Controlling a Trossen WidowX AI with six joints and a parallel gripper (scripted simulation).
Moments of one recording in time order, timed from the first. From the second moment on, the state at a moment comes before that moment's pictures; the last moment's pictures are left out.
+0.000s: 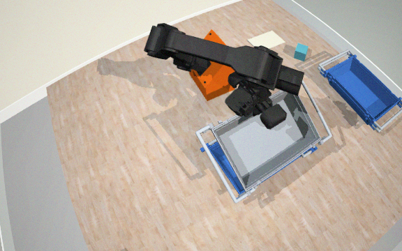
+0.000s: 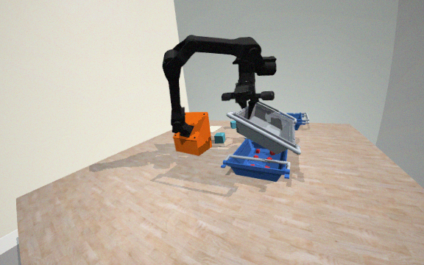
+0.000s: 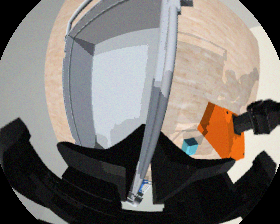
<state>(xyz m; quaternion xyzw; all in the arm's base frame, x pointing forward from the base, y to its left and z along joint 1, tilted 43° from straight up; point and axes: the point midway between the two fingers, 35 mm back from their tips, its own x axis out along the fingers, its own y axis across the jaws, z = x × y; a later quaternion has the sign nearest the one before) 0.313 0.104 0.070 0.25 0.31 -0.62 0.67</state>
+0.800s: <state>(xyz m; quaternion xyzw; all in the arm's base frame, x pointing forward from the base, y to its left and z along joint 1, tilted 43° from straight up) 0.315 0.105 0.069 0.25 0.31 -0.62 0.67</state>
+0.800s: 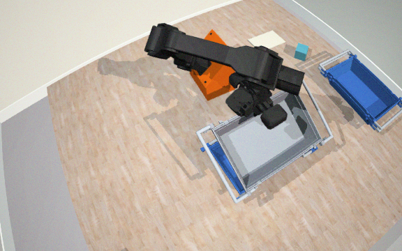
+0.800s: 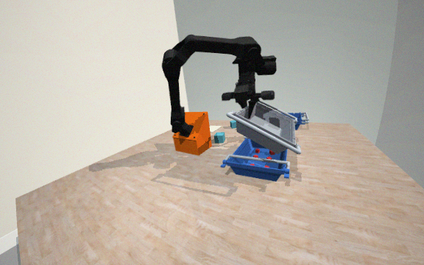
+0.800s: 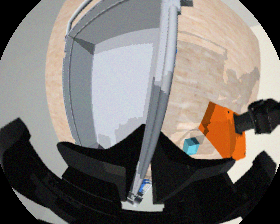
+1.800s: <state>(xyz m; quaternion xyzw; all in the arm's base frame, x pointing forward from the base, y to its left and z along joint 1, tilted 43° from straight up) 0.311 0.082 0.042 0.25 0.31 -0.62 0.68</state>
